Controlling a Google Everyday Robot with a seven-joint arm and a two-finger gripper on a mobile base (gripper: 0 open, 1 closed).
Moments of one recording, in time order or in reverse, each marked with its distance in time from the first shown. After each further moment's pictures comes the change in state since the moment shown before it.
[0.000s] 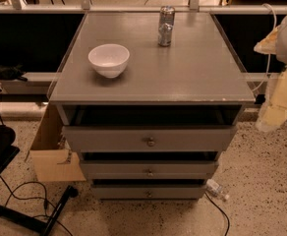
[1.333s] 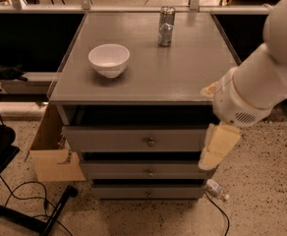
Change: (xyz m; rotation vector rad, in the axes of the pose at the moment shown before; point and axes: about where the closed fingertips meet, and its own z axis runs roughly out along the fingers) arm -0.054 0.051 0.112 -0.062 -0.140 -0.076
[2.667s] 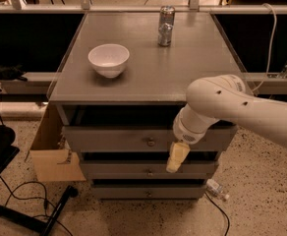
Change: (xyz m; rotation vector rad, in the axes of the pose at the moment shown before) arm 0.019 -0.043 0.221 -0.077 0.050 0.058
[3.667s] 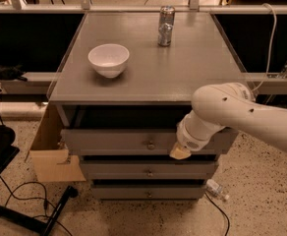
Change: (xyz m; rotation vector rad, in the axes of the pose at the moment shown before) arm 0.020 0.016 0.009 -0.030 -0.005 0.048
